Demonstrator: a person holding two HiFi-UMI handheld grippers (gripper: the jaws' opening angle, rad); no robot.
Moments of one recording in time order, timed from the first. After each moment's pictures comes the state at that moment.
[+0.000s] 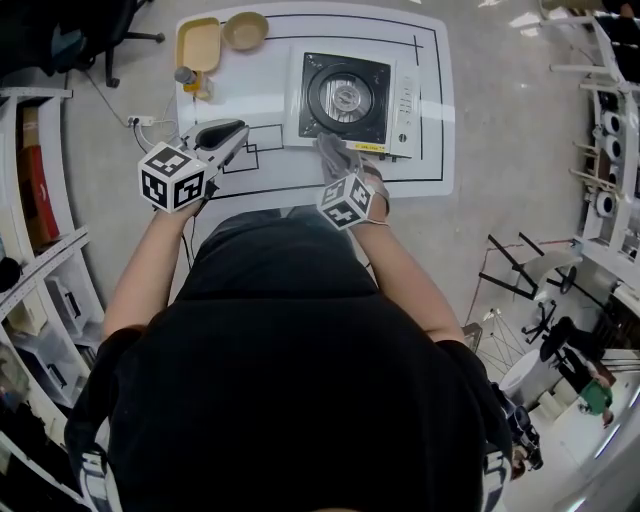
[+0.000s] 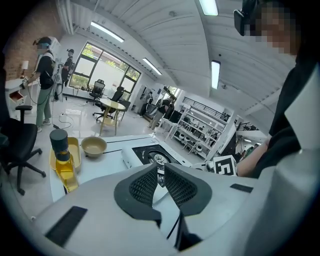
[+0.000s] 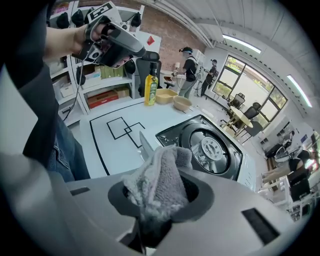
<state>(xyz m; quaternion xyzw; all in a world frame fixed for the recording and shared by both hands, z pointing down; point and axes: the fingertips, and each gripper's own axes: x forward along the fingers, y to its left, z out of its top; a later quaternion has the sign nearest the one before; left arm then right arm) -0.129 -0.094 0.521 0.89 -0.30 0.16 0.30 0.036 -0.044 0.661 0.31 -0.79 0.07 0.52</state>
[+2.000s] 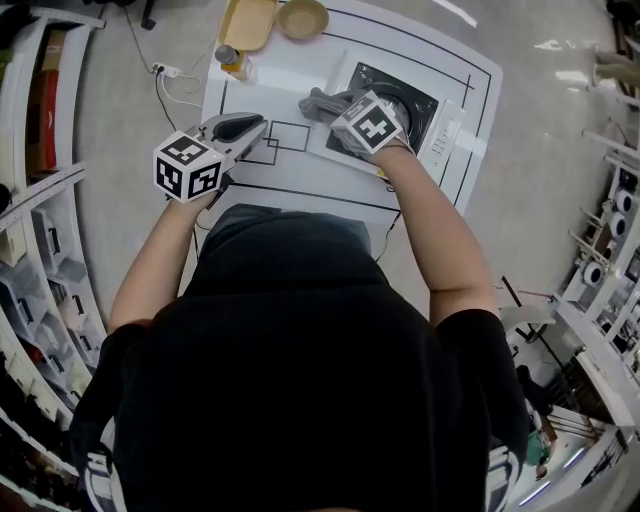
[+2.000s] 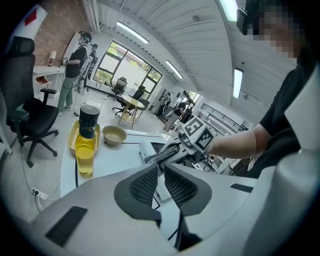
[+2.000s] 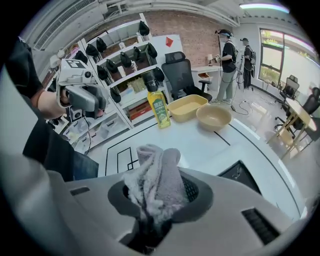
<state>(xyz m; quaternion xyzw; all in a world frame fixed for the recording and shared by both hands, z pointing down) -0.169 -0.115 0.563 0.84 -0.38 0.14 0.37 -0.082 -0.172 0.669 0.05 -0.86 0.17 0.48</state>
